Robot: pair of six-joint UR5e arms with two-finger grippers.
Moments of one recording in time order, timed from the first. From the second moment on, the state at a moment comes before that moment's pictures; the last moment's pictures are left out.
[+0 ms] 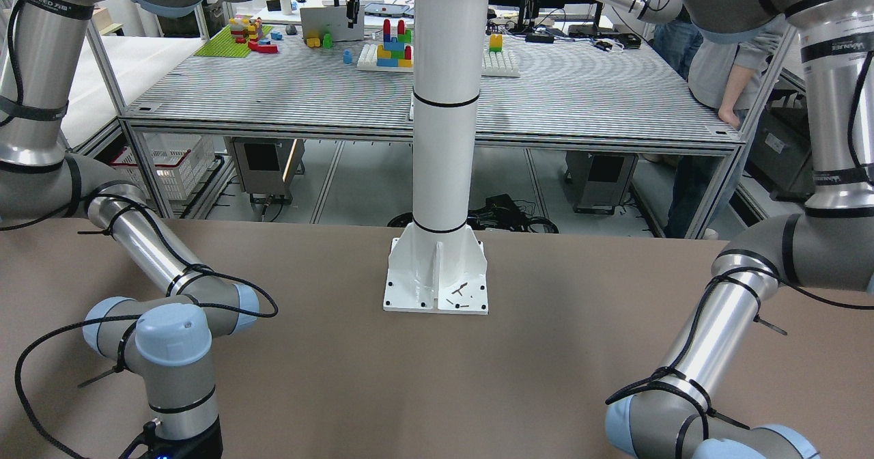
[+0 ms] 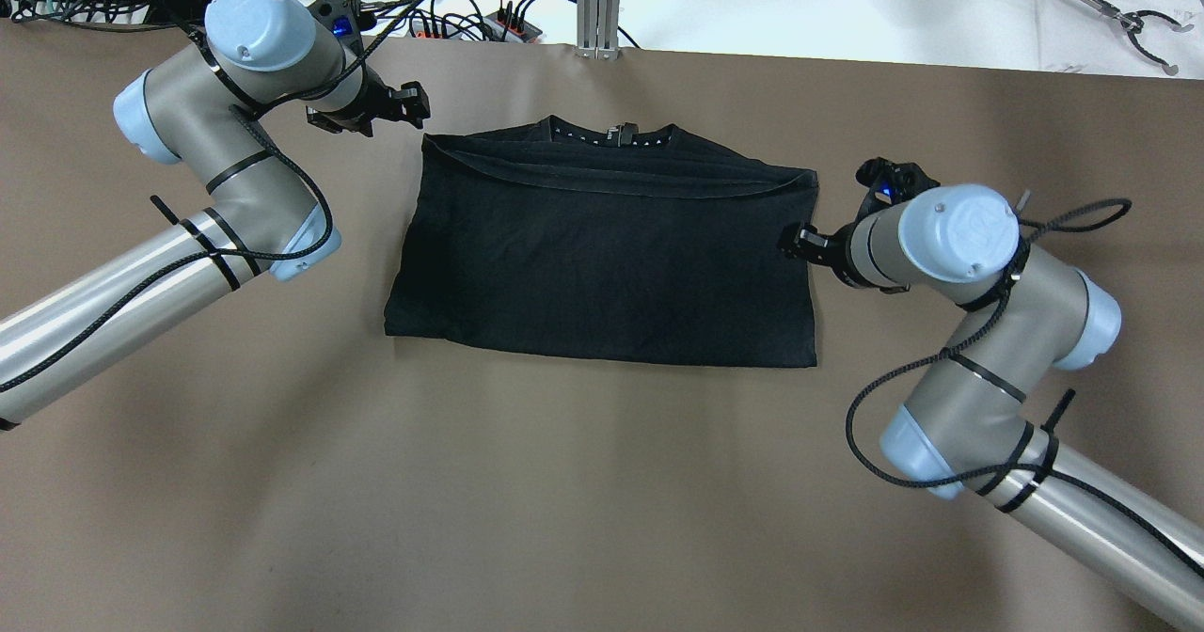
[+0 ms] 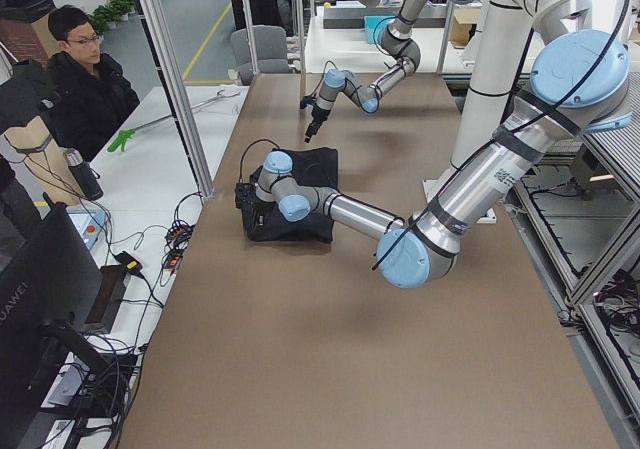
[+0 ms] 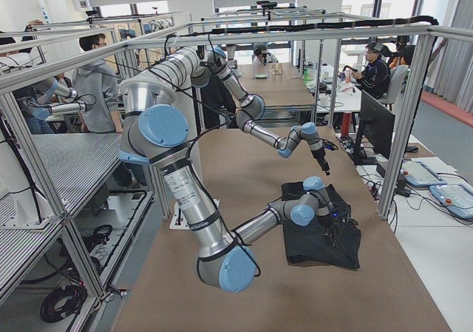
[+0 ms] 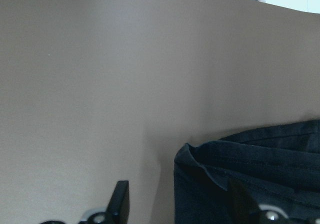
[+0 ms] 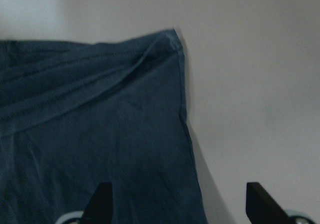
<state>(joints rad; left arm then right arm) -0.95 -2.35 -1.15 -2.13 -1.89 -1.16 0.79 -1.18 1.66 -1.17 1.75 1.41</state>
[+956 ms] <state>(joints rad) -0.94 -2.35 -1.15 -2.14 -1.89 -1.17 0.62 -1.36 1.79 -1.08 1.67 1.59</state>
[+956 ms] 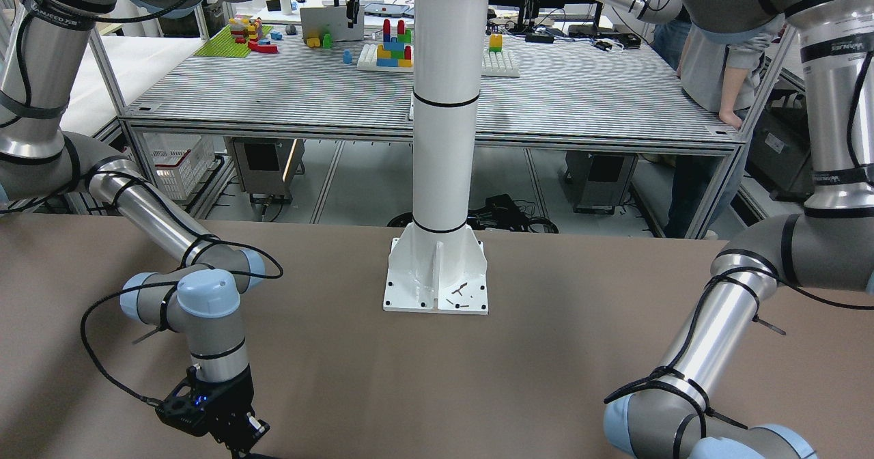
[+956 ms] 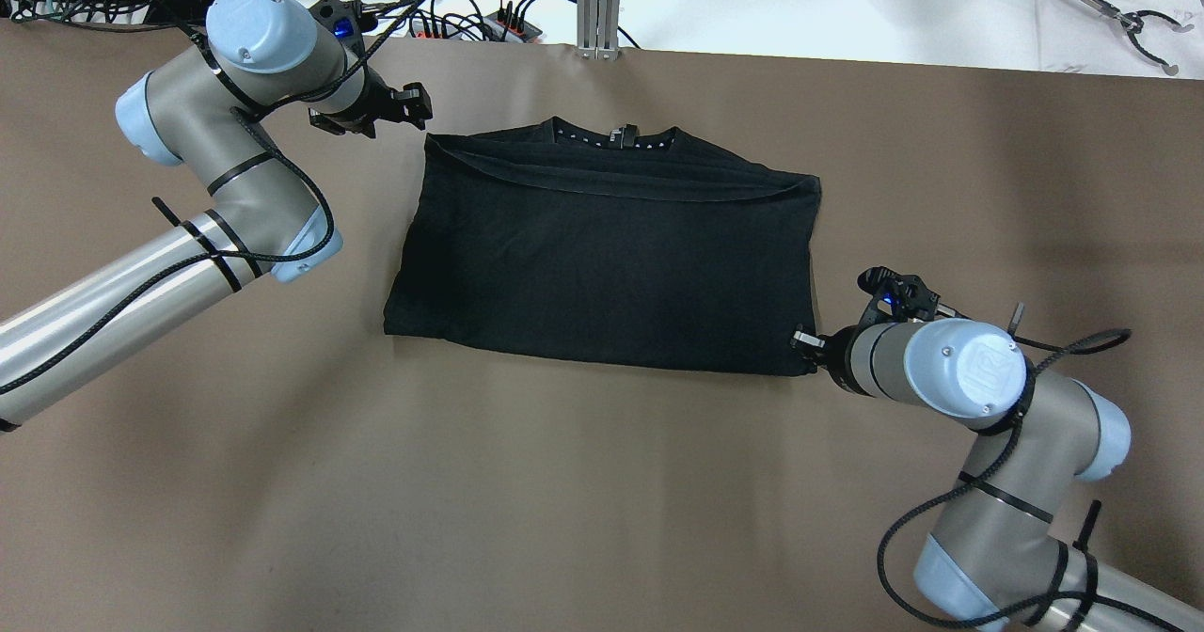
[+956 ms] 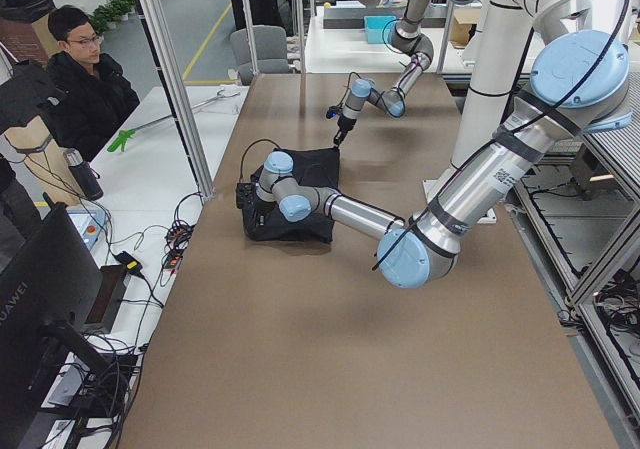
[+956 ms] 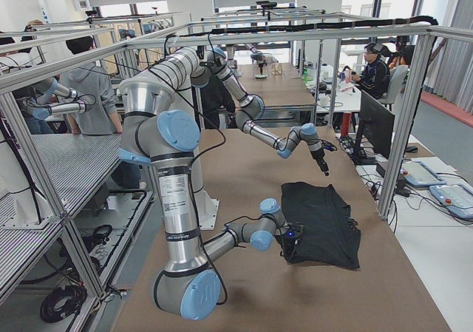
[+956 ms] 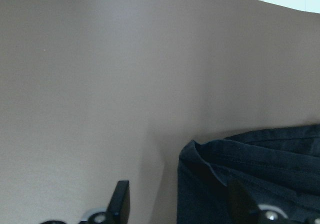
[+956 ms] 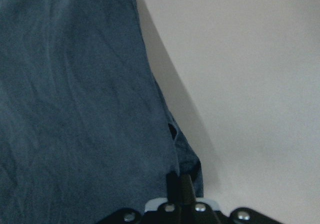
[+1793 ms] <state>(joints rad) -0.92 -2.35 -1.18 -2.14 -1.89 -1.24 0.38 -1.55 2.14 -1.08 2.16 1.71</state>
